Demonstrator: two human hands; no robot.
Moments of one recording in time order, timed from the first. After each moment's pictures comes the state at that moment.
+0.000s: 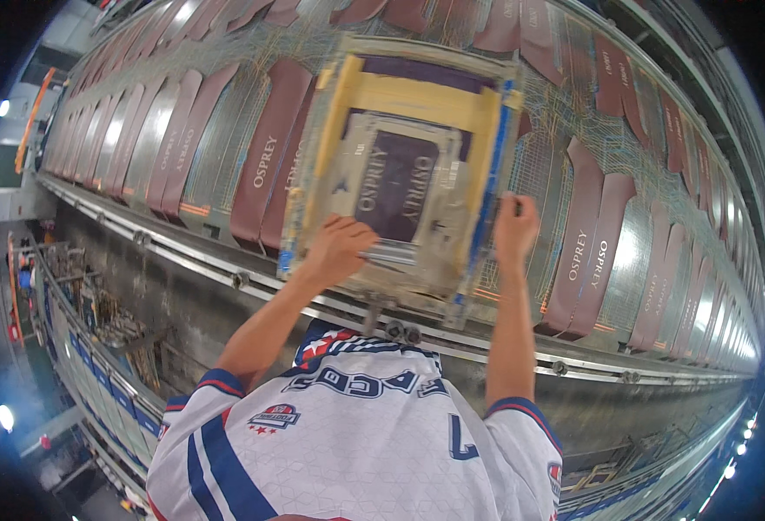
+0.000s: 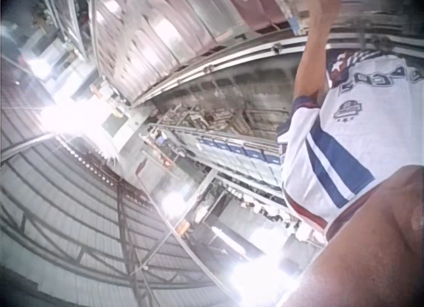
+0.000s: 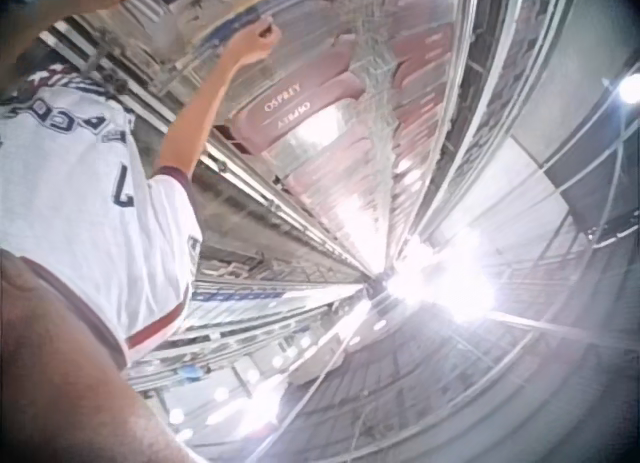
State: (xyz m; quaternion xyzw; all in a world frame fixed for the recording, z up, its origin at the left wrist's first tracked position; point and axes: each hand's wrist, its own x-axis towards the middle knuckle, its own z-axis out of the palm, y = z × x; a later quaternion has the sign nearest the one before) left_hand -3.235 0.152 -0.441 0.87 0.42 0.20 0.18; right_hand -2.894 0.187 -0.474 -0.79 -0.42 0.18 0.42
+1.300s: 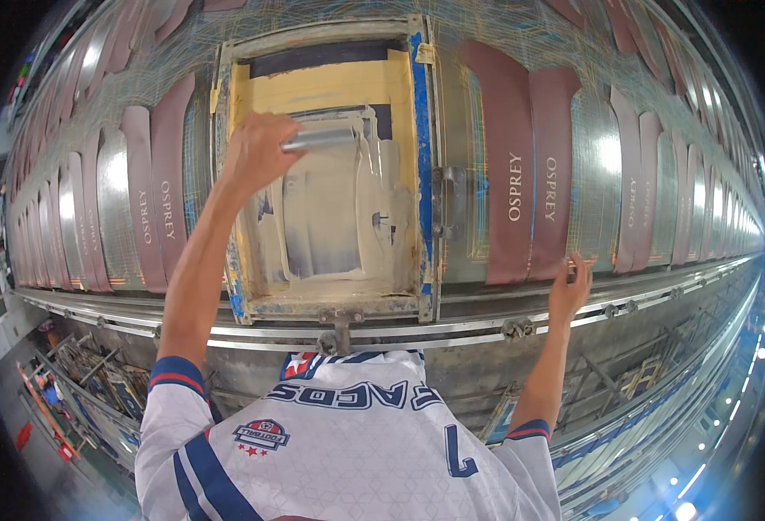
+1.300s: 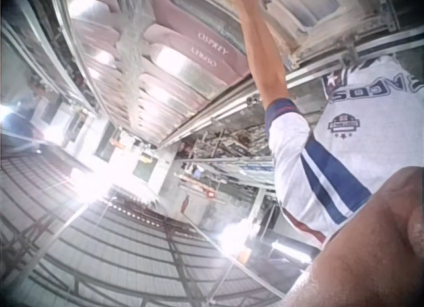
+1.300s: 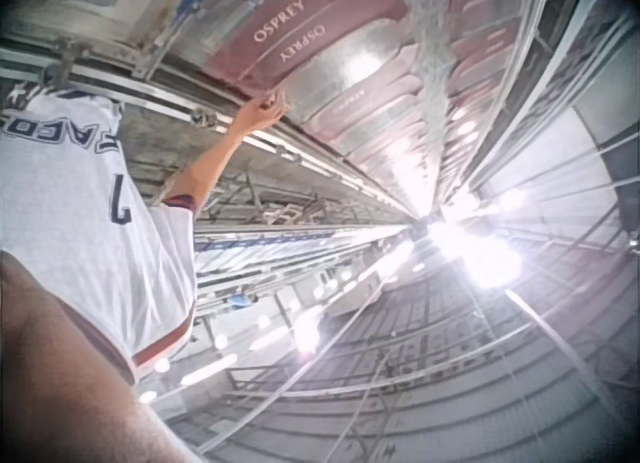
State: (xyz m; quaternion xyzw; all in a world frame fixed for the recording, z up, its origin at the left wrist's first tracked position) left_hand -3.442 0.415 -0.454 0.90 0.37 0.15 0.16; right_hand -2.979 0.036 -0.501 -0.91 -0.37 0.04 0.20
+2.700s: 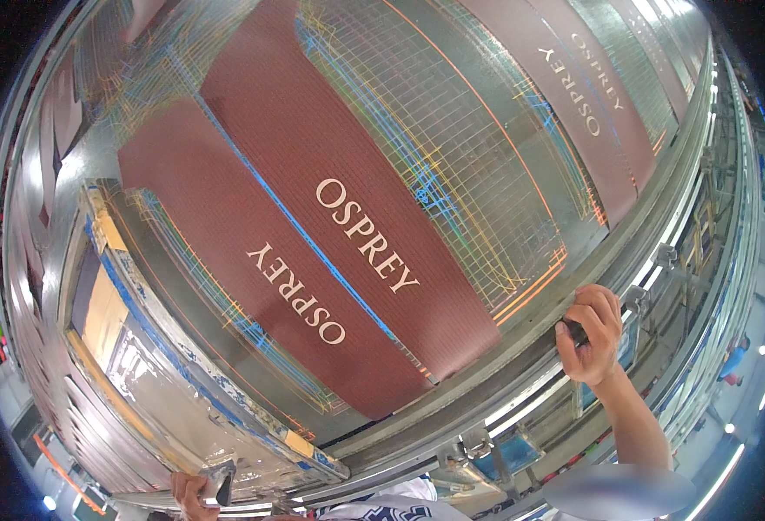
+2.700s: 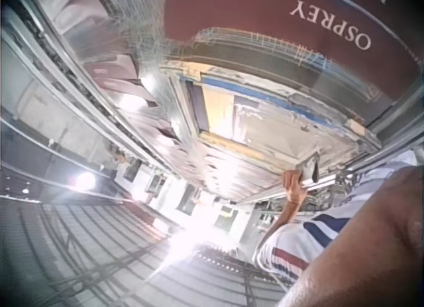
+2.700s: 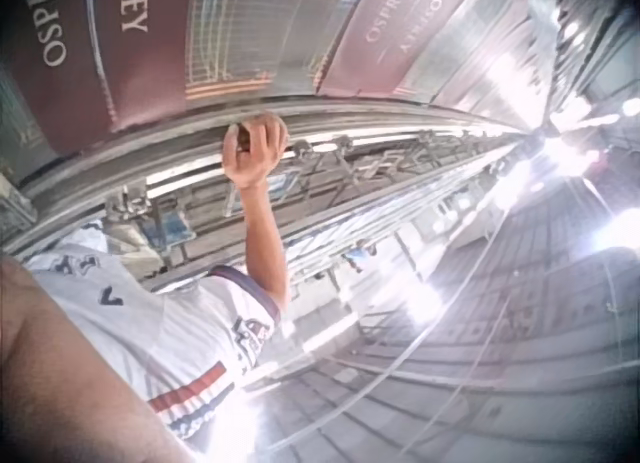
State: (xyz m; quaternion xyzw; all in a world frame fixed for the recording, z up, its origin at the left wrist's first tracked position) left_hand -3.471 0.251 -0.432 0.91 0.34 -0.11 0.23; right_hand -2.863 -0.050 -0.511 -0.84 -0.50 0.09 0.19
